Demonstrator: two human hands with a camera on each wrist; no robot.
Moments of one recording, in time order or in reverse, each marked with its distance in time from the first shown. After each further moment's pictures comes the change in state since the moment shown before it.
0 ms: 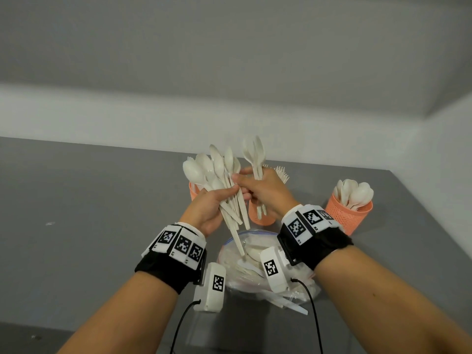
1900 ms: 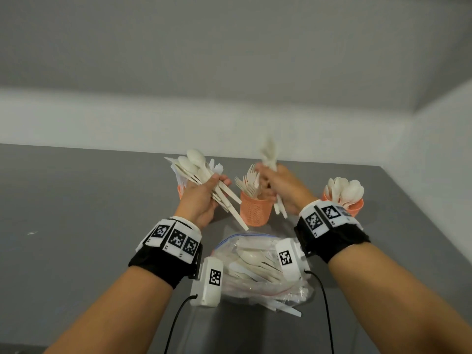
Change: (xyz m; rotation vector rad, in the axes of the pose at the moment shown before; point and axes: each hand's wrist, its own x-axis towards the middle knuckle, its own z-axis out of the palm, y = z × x) left_hand 0.028 0.001 0.004 -0.083 0.225 0.117; right_hand 0.021 0.012 -0.053 -0.003 0.015 0.101
